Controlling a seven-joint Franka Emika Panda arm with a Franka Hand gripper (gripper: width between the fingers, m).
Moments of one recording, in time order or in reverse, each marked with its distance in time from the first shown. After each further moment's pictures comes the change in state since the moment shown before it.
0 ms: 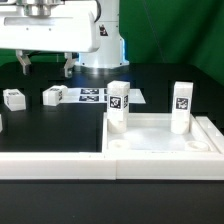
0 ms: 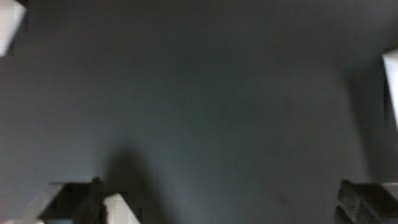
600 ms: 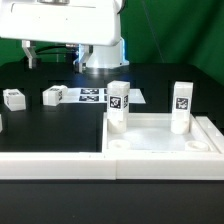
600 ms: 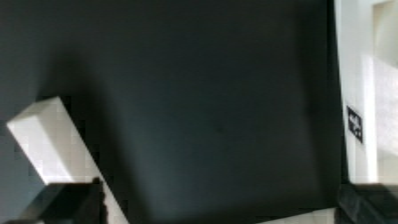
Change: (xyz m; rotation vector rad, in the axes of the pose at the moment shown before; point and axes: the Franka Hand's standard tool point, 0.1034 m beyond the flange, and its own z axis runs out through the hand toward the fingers) arm 0.043 -0.044 -0.018 -0.027 0.044 -0.080
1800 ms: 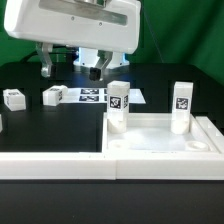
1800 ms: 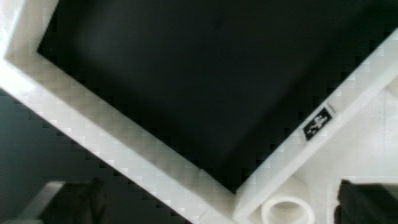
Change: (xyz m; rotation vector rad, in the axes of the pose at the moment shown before) arm 0.052 -0.052 0.002 -0.102 0.004 -0.883
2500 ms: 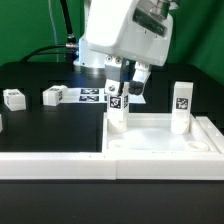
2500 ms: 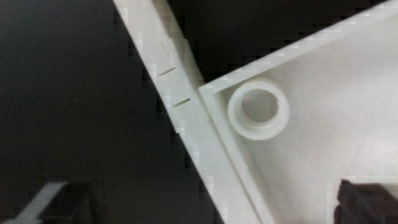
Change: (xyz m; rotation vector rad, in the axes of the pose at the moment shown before) arm 0.082 -0.035 0.003 -0.073 0.001 -0.477
